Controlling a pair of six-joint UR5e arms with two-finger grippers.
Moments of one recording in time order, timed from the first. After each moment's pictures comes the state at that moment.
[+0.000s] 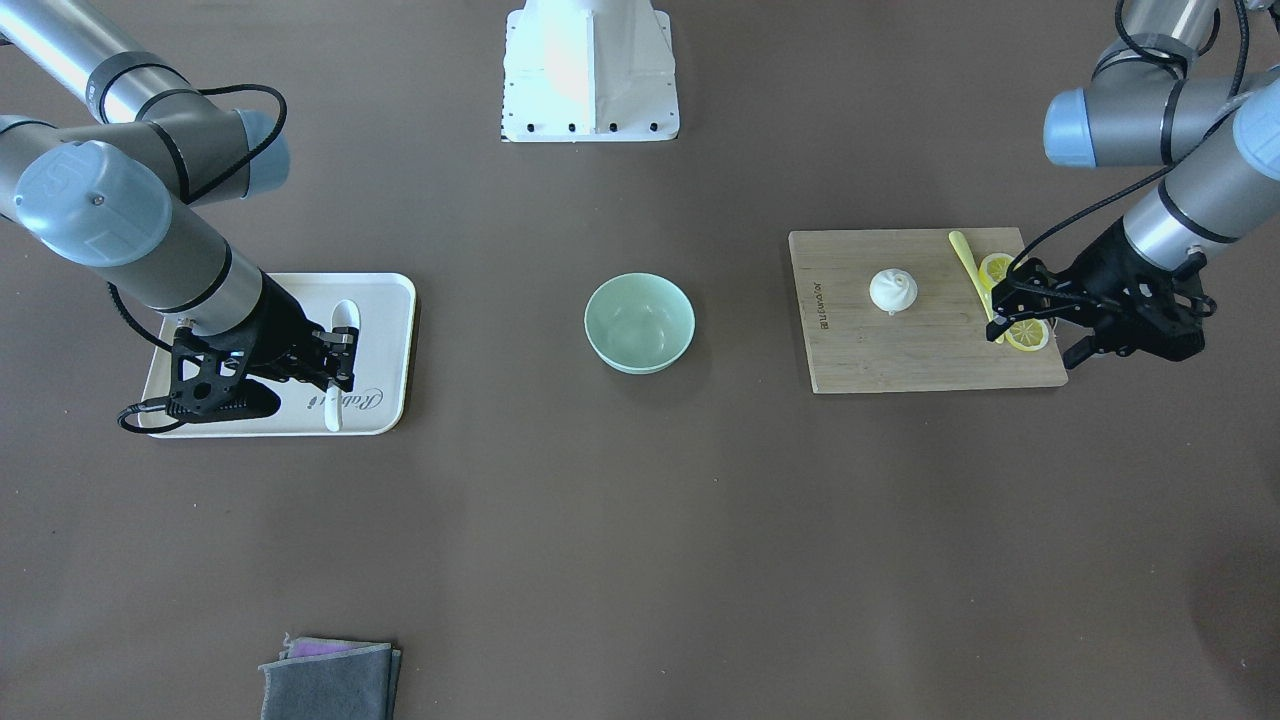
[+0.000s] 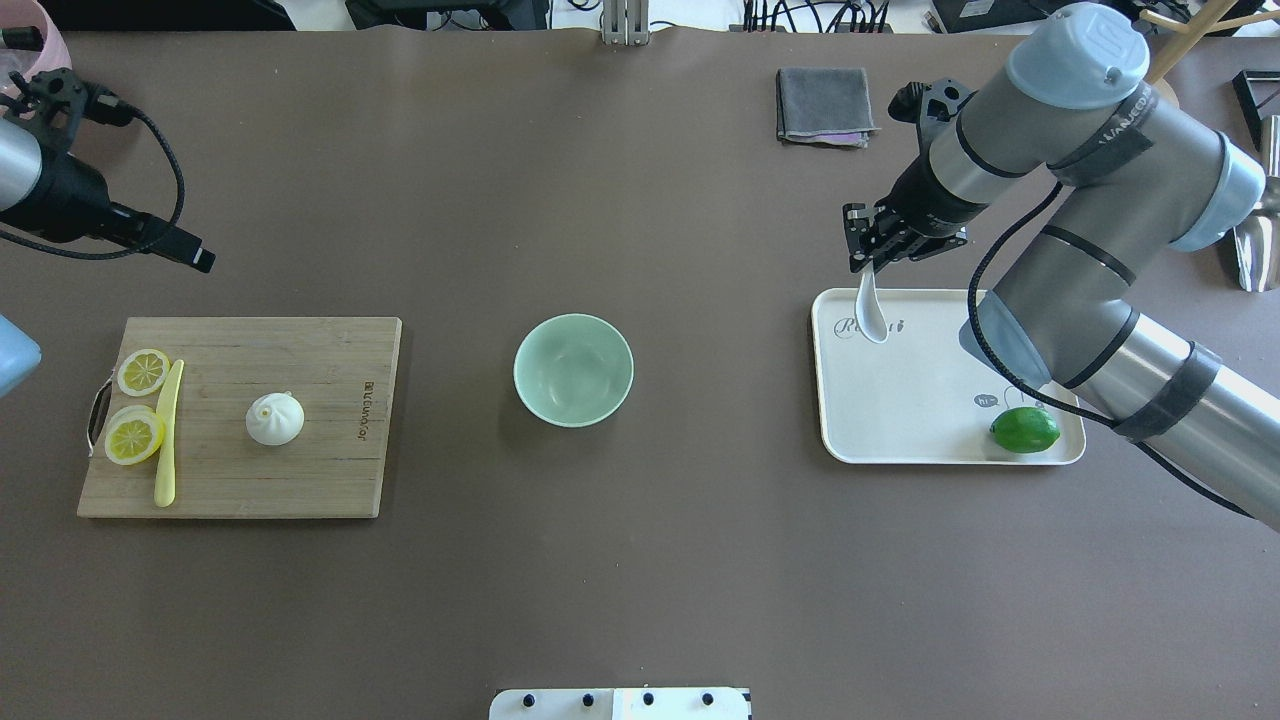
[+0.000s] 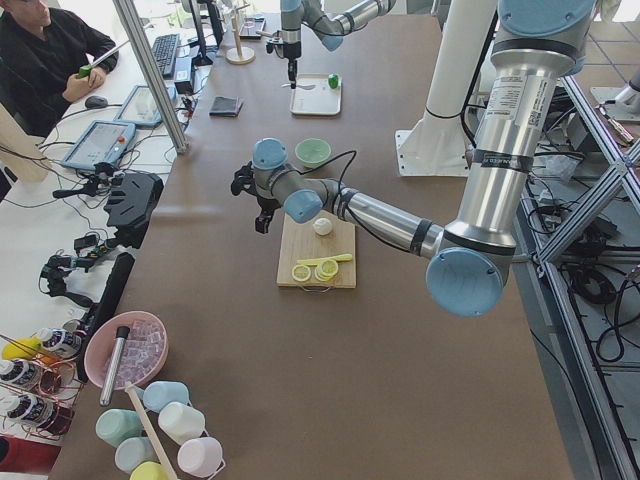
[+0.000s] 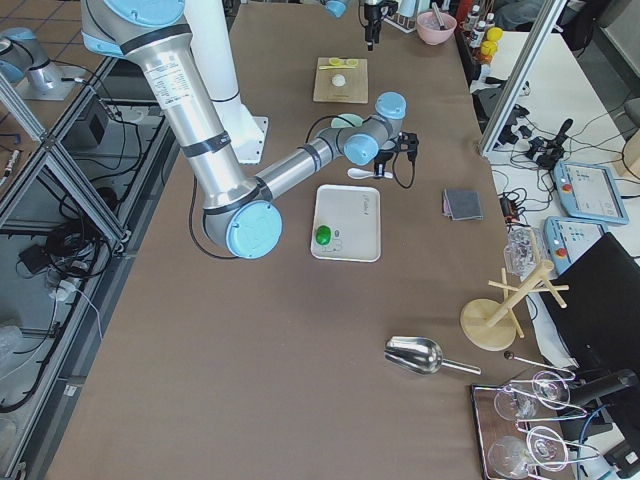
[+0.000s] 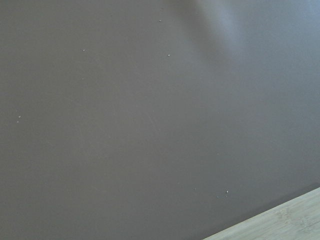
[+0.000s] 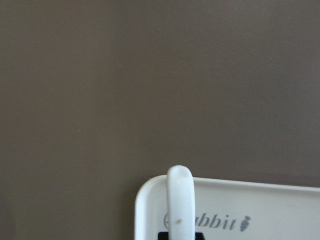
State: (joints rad) left arm -1.05 -1.73 -1.74 -2.00 -2.27 -0.55; right arm 0.88 -1.08 1.63 -1.35 2.23 1.03
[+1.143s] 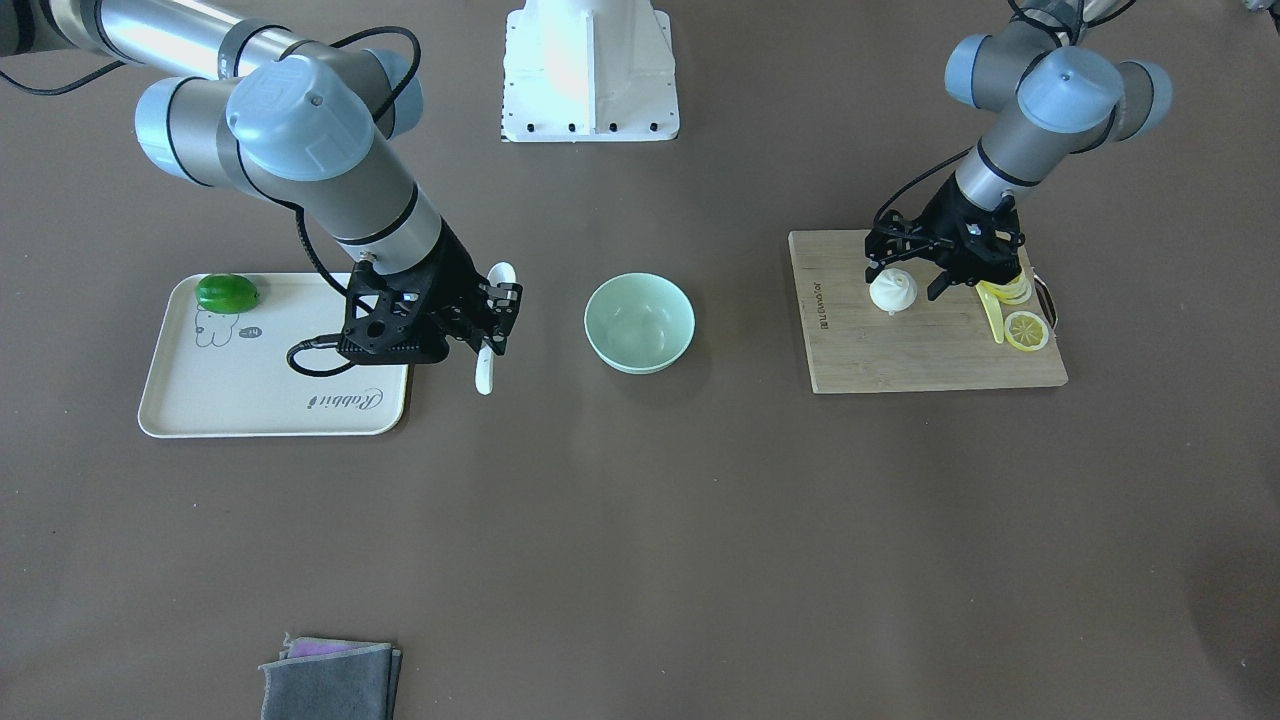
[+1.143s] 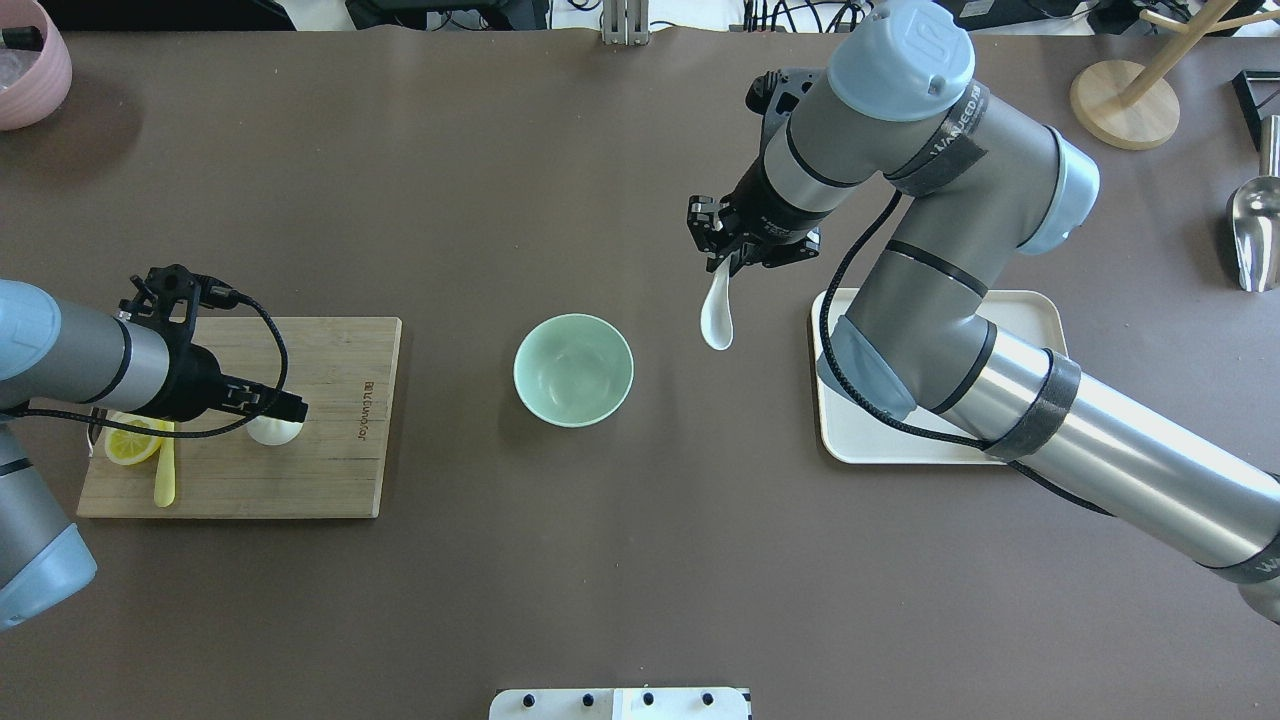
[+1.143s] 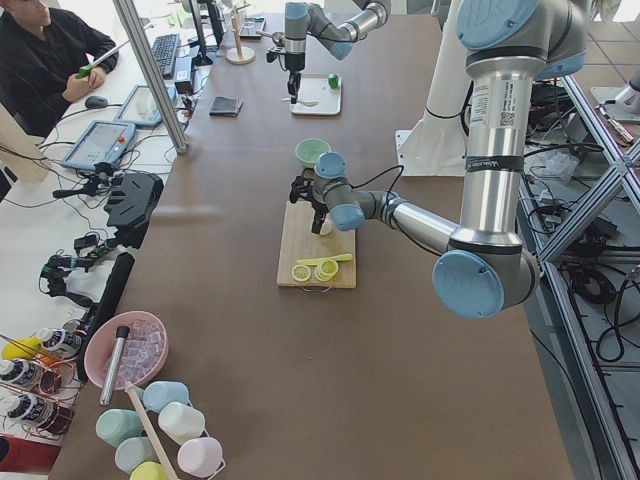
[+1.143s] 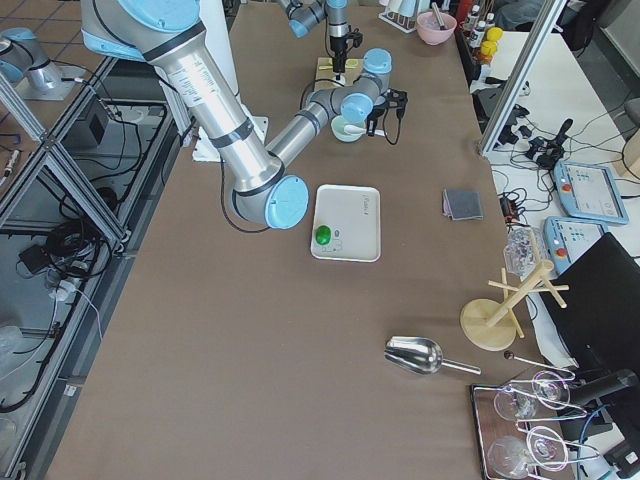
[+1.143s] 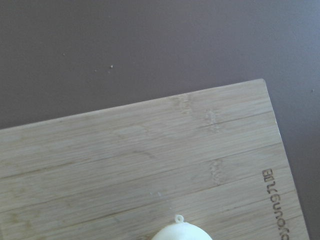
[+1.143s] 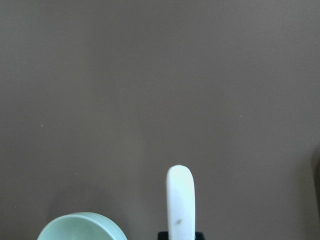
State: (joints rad) left arm -0.68 -1.60 -1.81 -2.22 -2.01 -0.93; right arm 0.74 -0.89 1.63 -1.38 2.12 1.27
